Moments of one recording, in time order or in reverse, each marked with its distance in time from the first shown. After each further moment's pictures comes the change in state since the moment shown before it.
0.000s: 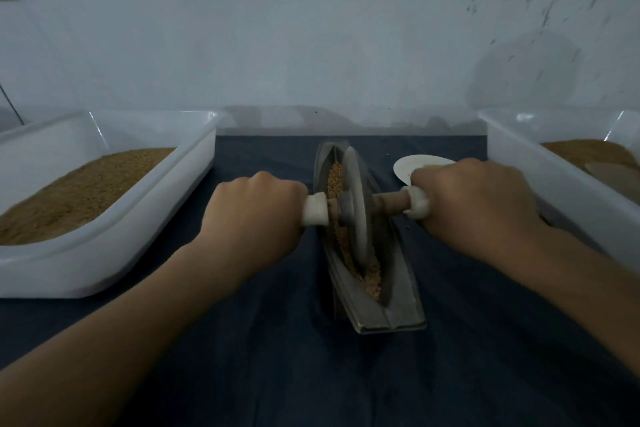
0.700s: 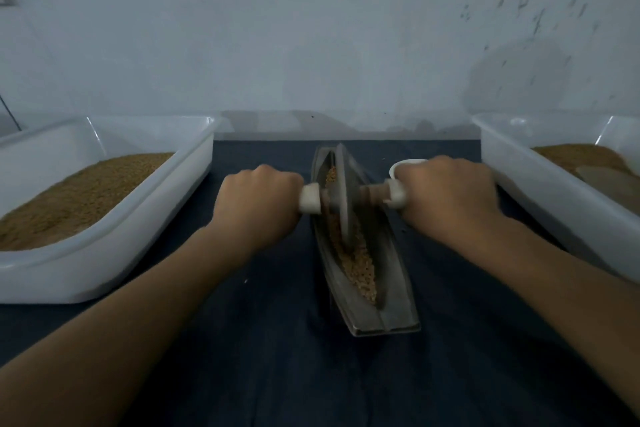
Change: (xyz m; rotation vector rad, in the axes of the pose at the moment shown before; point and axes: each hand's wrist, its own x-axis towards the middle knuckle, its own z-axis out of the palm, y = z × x) left_hand 0.024 -0.001 0.016 -0.032 -0.008 -0.045; right_hand 0.023 -0.011 0.008 -0.044 -0.099 0.098
